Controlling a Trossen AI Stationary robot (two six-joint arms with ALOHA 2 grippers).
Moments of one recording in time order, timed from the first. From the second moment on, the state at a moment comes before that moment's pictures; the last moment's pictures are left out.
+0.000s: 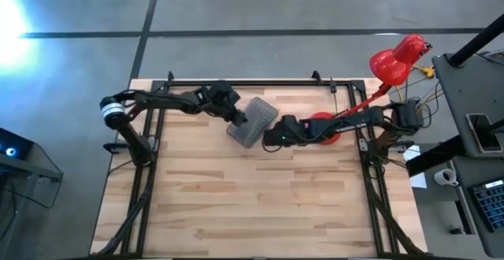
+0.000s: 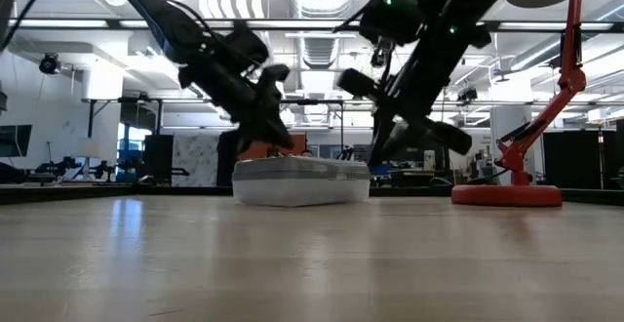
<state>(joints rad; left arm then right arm) 0.51 1.62 0.91 0.00 0.41 -0.56 -0.07 1.68 0.97 -0.30 0.22 1.38</state>
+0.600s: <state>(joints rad) 0.43 1.73 0.92 0.05 0.39 -0.56 -0.16 1.80 1.02 -0.25 0.25 1.38</state>
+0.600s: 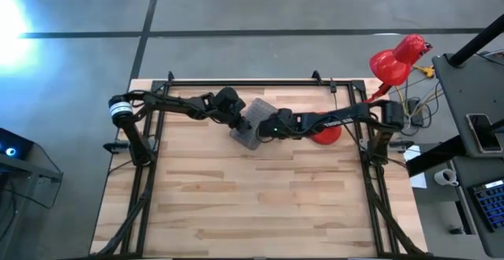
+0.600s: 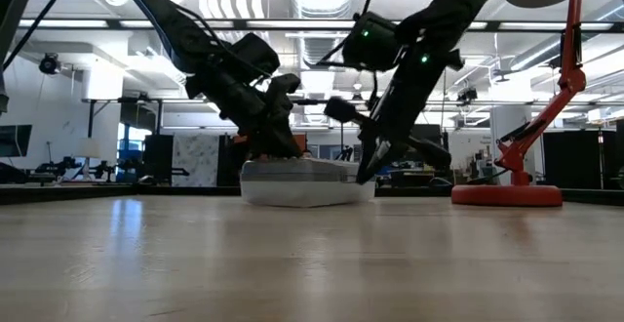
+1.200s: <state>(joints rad) 0.43 1.51 0.91 0.01 0.33 -0.55 -0.12 1.69 1.07 -0.44 0.31 1.26</state>
